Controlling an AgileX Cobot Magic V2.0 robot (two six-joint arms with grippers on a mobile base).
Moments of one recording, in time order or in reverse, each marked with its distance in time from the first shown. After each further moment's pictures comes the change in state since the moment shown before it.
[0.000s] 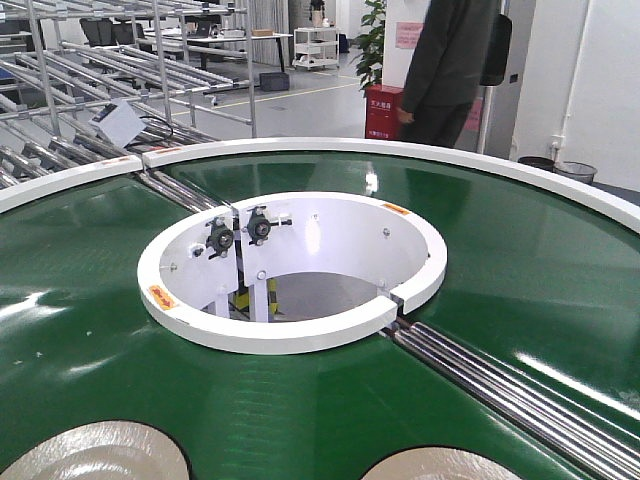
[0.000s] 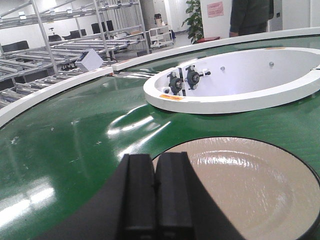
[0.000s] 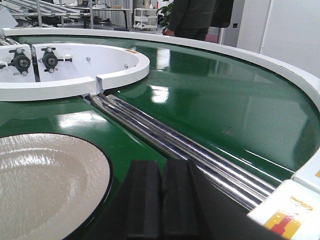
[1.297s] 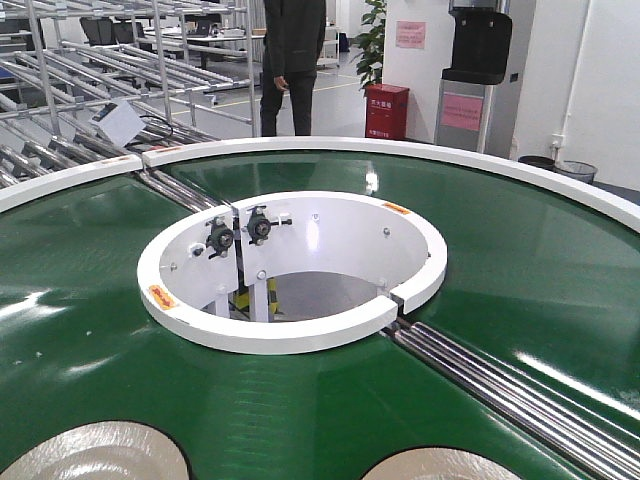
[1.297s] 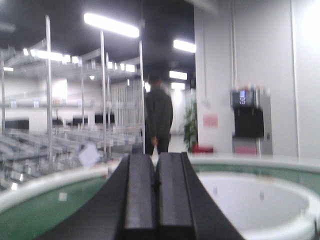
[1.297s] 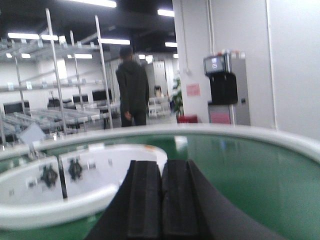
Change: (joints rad) left arm 0.000 0.000 -0.183 -0.001 -0.221 -0.164; right arm 0.000 0.015 -0.092 0.077 -0.280 0.098
